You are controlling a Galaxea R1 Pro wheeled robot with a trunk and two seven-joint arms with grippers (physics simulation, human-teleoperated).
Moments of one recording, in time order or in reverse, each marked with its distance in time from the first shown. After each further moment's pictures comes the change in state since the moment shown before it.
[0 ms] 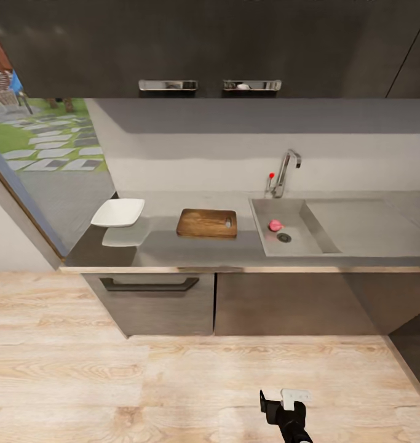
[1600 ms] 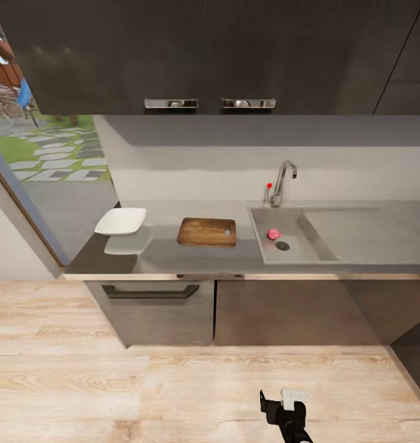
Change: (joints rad) left arm 0.000 0.000 -0.001 -0.002 0.000 -0.002 0.000; right arm 0.000 0.000 0.000 0.000 0.000 0.000 -0.002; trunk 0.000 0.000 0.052
